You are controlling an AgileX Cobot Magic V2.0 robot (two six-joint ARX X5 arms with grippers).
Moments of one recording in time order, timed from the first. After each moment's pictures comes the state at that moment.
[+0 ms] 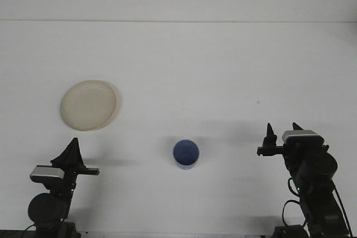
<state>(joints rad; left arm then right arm) -0.09 0.01 0.03 0.20 -0.05 -0.04 0.08 0.59 0.58 -0.28 0.00 0.07</state>
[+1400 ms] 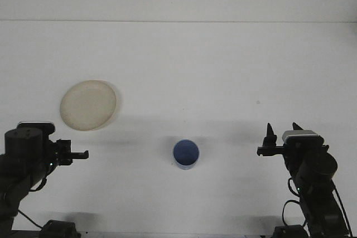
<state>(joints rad) -0.09 0.86 1.16 -1.05 0.00 -0.08 0.08 0.59 0.58 -0.28 0.00 0.07</state>
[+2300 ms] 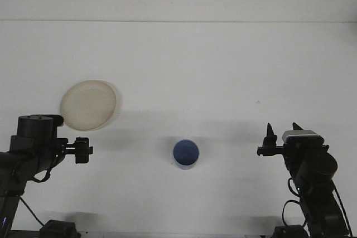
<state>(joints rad) -0.11 0.96 1.20 -1.12 0.01 -0.09 0.08 0.59 0.58 -0.28 0.00 0.07</state>
